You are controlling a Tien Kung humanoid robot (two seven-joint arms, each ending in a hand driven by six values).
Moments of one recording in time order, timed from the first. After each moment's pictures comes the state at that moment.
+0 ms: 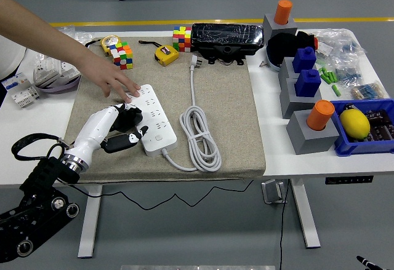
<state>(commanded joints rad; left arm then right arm) -0.30 0.38 -0.78 -1.28 1.70 0.44 0.00 0.06 -0.22 1.14 0.34 -1.03 -0.03 -0.05</state>
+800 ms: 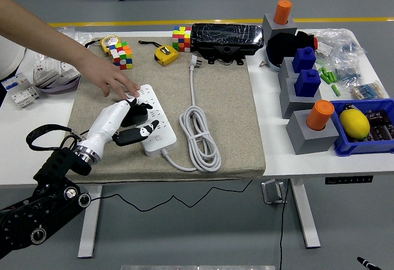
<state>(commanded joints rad) -0.37 0.33 -0.75 -1.22 1.67 0.42 0.01 0.05 -0.22 1.15 0.34 -1.03 -0.03 -0.05</state>
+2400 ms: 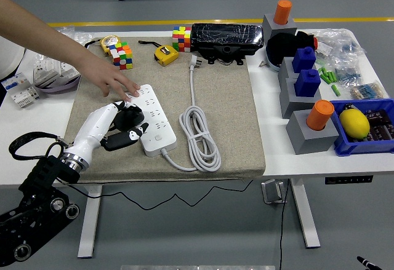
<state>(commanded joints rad) -0.27 0.37 -0.82 -1.34 1.73 0.43 0.08 0.05 -0.22 1.16 0.34 -1.03 -0.03 -0.05</state>
